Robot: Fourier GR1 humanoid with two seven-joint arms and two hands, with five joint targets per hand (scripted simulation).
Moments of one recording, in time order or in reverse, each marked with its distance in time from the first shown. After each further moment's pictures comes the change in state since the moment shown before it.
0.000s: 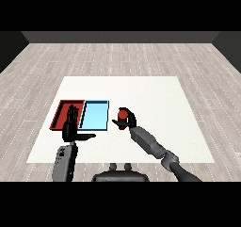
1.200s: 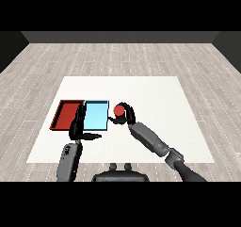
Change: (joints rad) left arm -0.035 -0.014 -0.077 0.037 -0.032 0.001 0.026; right arm -0.020 -0.076 0.015 -0.281 0.180 -0.193 0.048
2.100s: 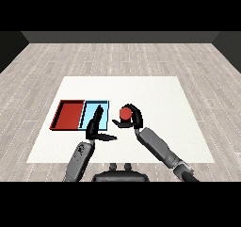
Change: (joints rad) left arm -0.059 -0.020 -0.256 0.056 0.006 0.170 0.104; right arm 0.221 -0.086 -0.104 -0.429 0.254 -0.004 0.172
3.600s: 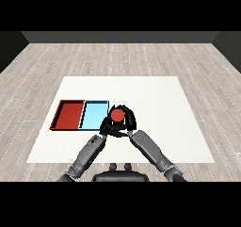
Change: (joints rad) left arm -0.229 -0.004 -0.174 0.365 0.237 0.118 -0.090; right arm 0.040 0.160 -0.067 -0.055 0.196 0.058 0.112
